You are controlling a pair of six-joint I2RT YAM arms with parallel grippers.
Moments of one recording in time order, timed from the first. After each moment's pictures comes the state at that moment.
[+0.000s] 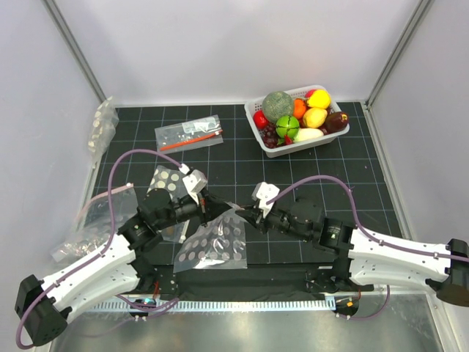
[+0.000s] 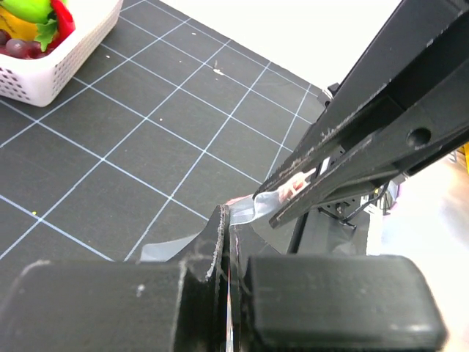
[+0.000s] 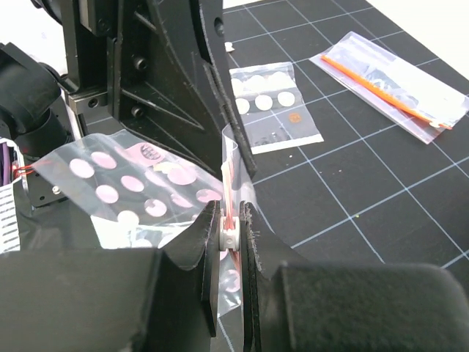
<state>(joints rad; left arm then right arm) -0.78 0.76 0.50 0.21 0.38 -0.27 1.18 0.86 0.61 0.13 0.10 -0.05</state>
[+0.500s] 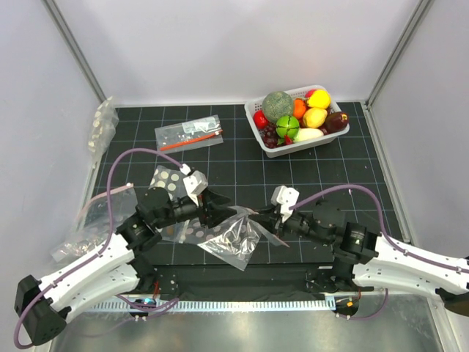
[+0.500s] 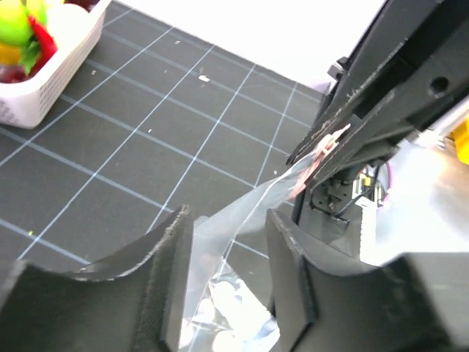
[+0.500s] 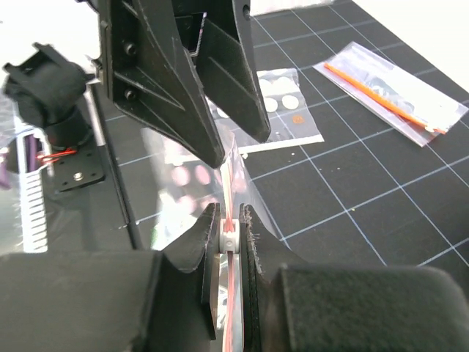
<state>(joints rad) -0.79 0.76 0.53 0.19 0.43 -0.23 1.17 0.69 0.62 -0.02 0.05 -0.05</state>
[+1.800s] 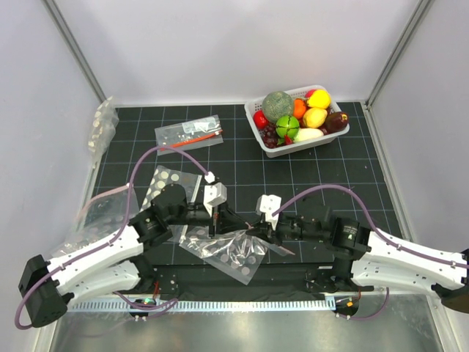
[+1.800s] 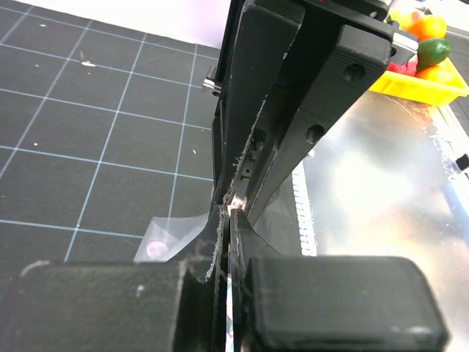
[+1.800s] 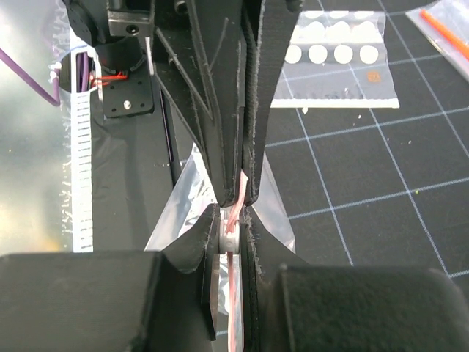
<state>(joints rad) -0.91 0.91 0.61 0.21 0.67 -0.18 1.16 0.76 0.68 -0.22 -0.16 -0.09</state>
